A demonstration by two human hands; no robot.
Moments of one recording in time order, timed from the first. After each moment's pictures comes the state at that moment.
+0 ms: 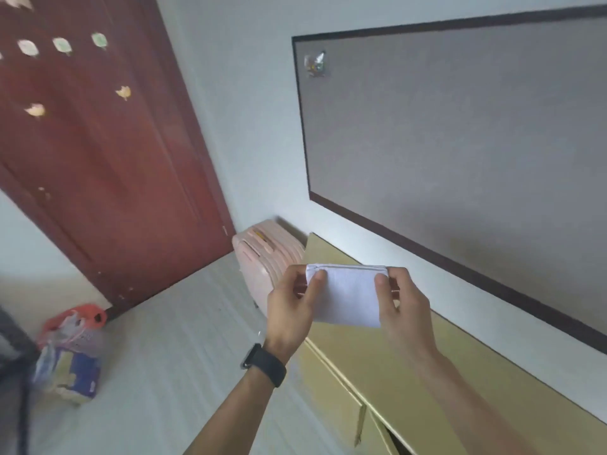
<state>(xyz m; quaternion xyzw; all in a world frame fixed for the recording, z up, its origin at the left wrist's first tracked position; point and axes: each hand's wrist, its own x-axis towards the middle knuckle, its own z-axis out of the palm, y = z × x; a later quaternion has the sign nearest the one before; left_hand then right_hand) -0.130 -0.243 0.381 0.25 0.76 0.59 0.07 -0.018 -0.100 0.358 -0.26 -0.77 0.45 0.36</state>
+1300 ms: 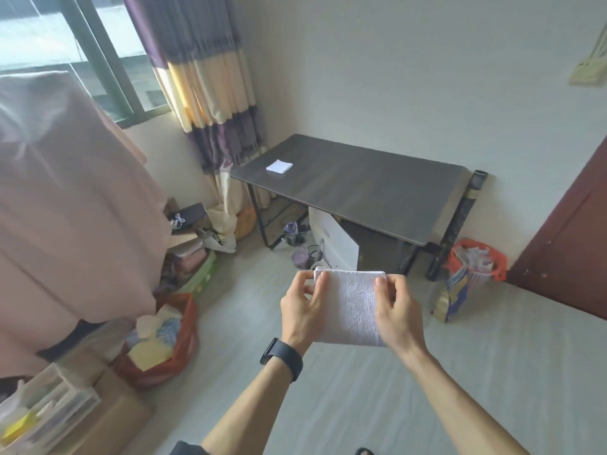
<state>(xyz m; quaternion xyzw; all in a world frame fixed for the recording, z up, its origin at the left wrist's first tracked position) -0.225 -1.226 0.320 -0.39 0.69 0.55 -0.27 -0.322 -1.099 0.302 0.19 -0.80 0.57 -0.06</state>
